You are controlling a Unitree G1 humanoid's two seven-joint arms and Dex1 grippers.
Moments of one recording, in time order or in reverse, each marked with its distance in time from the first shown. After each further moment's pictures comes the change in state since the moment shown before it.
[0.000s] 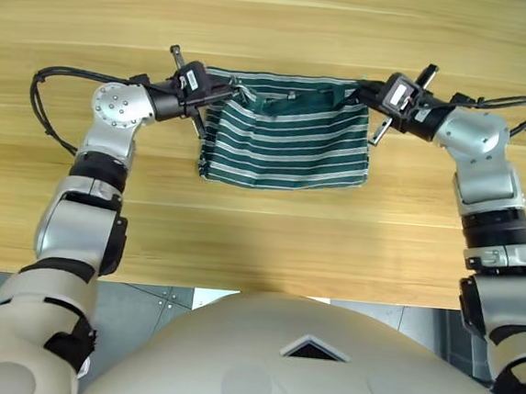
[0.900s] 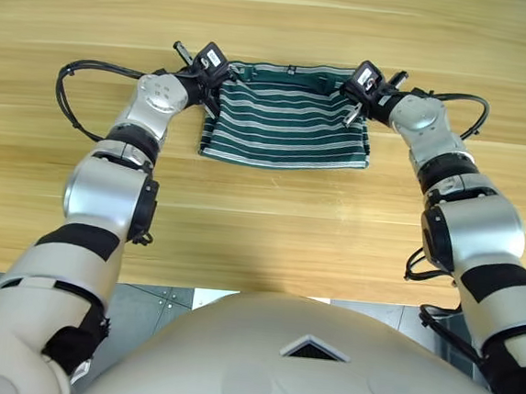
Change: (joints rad) left arm -0.211 -0.147 0.017 0.336 0.256 0.323 0.463; right arm -0.370 0.254 -0.005 0.904 -0.148 -0.124 -0.264
